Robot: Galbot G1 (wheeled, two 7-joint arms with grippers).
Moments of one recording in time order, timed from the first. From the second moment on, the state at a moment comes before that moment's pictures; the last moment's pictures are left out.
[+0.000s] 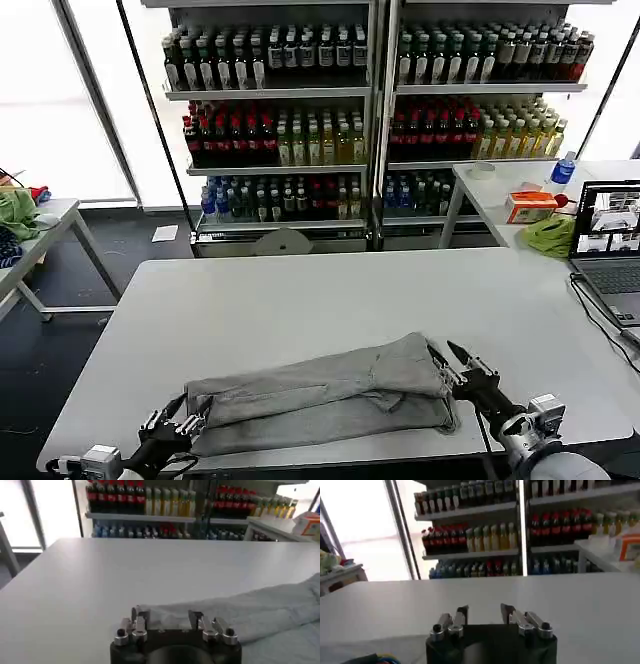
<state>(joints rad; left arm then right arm) 1.77 -1.19 -0.70 -2.25 -0.49 0.46 0.01 -1.55 0.96 0.59 2.12 0.64 -0.15 -0.04</state>
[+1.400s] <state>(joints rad) 1.74 -1.43 -0.59 -2.06 -0.37 0.26 -0.04 -1.54 0.96 0.61 2.12 0.58 0.16 -0.06</state>
